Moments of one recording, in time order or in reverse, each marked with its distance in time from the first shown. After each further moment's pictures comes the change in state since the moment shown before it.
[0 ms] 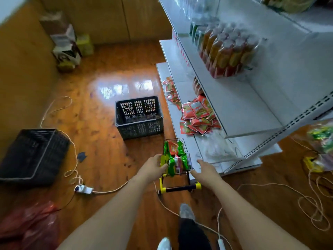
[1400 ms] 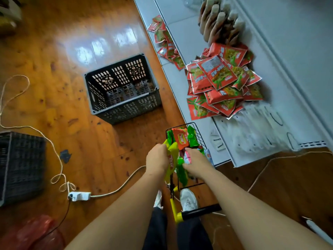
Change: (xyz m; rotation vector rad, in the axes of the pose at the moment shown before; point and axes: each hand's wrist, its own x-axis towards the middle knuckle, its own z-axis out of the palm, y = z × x) left_hand 0.314 -0.061 0.062 0.396 0.043 0.028; right_hand 0.334 -0.002 0.115 0.061 -0.178 0.017
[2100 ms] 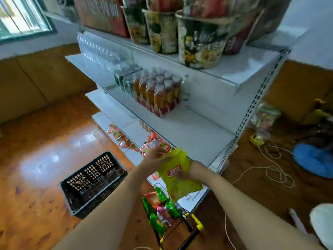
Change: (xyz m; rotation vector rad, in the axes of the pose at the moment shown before) left_hand -0.150 0.189 -0.275 -0.527 -0.213 0.498; right_hand -0.323 -0.056 -0.196 0.424 0.459 -0.015
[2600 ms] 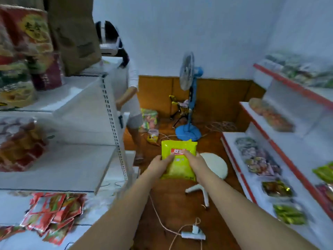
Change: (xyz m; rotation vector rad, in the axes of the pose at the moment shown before) left_hand -0.101 0.170 0.341 -0.058 -0.644 0.133; right_hand -0.294 0.188 -0.112 1.063 1.145 0.298
